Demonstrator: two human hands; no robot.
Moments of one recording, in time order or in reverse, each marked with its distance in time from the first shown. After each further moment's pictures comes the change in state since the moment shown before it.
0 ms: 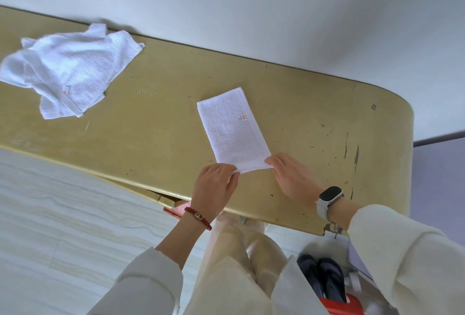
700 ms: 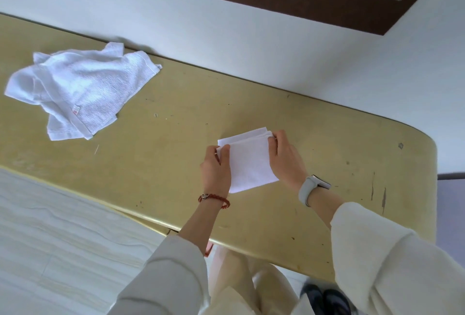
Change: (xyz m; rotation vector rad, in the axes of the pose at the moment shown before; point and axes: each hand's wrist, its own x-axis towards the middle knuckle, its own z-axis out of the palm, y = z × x) left_hand 0.097 -0.041 -0.008 -0.613 0.152 -0.861; right_hand 0.137 -0.022 -0.013 0.426 -0.041 0.638
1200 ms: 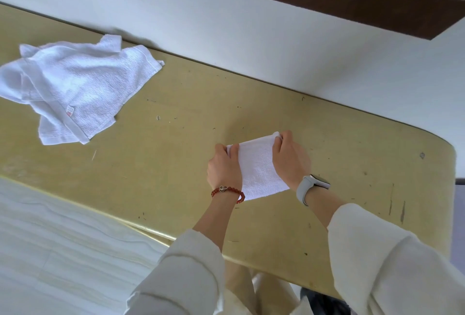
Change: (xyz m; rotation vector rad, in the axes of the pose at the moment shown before) left_hand 0.035 0.005 0.013 0.241 -0.003 -0.159; right_hand 0.037 -0.004 0.023 -0.224 0.058 0.161
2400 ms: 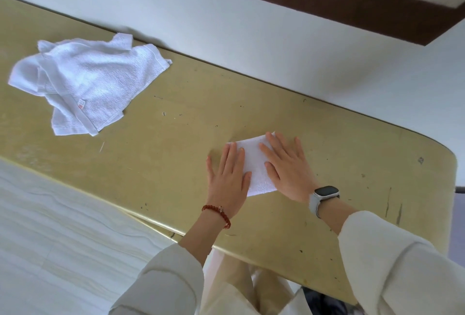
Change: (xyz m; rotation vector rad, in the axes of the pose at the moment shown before) left_hand -0.020 -0.057 0.006 0.658 0.039 0.747; right_hand -0.014 0.039 0.006 -0.428 -0.038 -0.678
